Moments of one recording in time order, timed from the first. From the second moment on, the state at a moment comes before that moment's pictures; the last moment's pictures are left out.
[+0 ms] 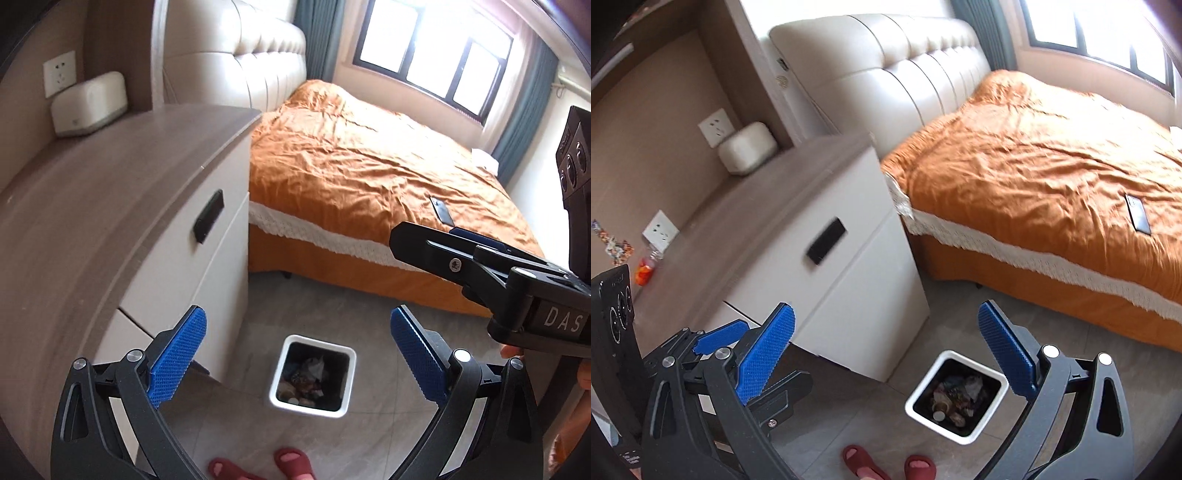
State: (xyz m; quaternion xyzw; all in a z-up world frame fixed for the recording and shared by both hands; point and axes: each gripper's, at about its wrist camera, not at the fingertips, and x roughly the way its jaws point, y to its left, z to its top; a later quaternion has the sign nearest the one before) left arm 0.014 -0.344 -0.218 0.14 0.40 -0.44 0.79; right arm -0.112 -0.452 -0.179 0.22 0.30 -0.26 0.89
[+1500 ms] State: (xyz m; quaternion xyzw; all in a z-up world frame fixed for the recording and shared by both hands) left arm 0.174 -0.020 -0.131 0.04 0.34 -0.10 0.93; right arm 0.174 -0.197 -0.111 0.07 0.32 0.05 0.94
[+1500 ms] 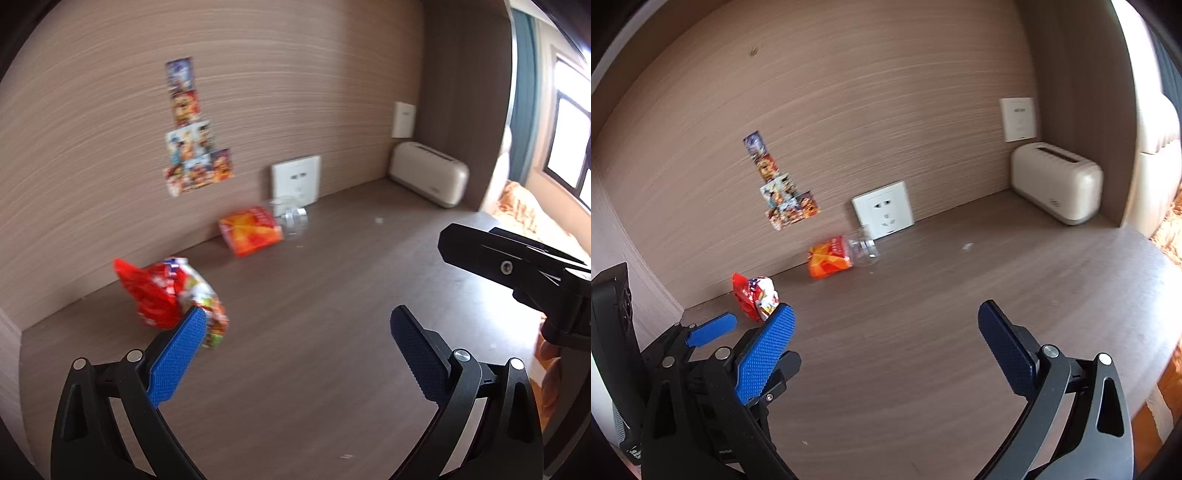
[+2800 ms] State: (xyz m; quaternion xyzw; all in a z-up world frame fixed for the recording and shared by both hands) left arm 0.324 0.079 -0.193 0.04 0.42 -0.02 0.91; right arm 0.347 -0.139 -0.197 0.00 0.38 -0.06 0.92
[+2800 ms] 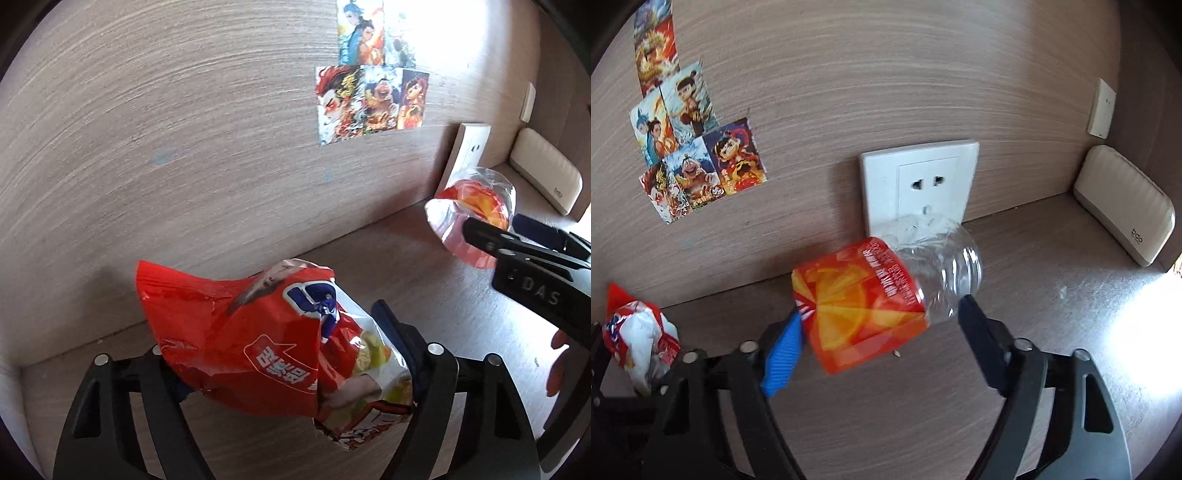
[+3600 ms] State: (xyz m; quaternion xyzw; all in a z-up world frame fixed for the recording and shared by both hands) left arm 0.248 0.052 -0.146 0.02 0.38 -0.08 0.92; right arm 0.273 -0.210 -0.132 0.04 0.33 -0.01 0.94
